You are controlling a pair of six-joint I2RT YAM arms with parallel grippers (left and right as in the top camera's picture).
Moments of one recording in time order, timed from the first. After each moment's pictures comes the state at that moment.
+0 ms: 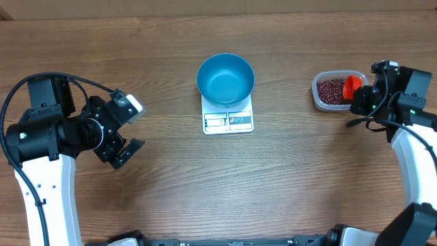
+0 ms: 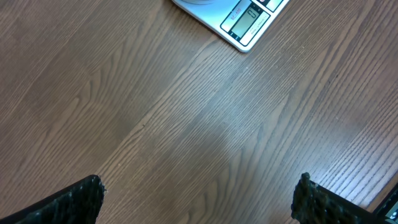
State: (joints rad) left arm 0.24 1.26 1.37 -1.33 0.41 1.02; right arm -0.30 1.47 1.03 -0.47 -0.24 -0.06
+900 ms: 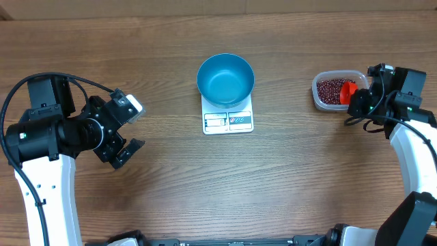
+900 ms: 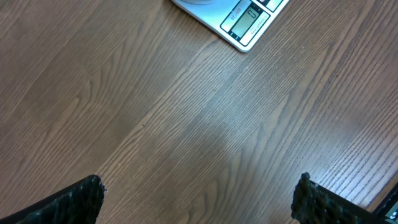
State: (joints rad) left arm 0.24 1.26 1.37 -1.33 0.41 1.02; right arm -0.30 1.51 1.03 -0.49 -0.24 -0.06
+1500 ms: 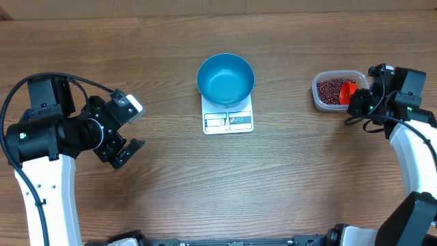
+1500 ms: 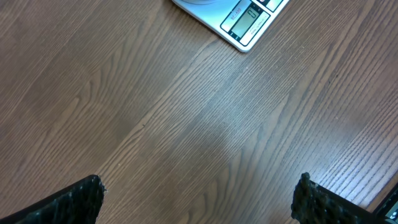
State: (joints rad) left arm 0.24 1.26 1.37 -1.33 0.41 1.02; right arm -0.30 1.50 1.03 -0.49 -0.24 -0.04
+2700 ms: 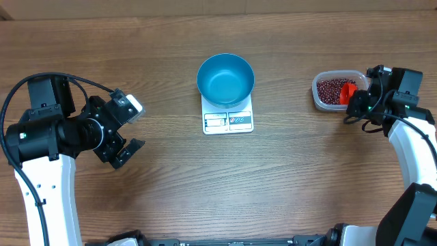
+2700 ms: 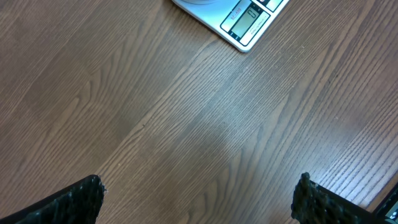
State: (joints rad) left arm 0.24 1.26 1.37 -1.33 0.41 1.02; right arm -0.30 1.55 1.03 -0.49 -0.22 -0.04
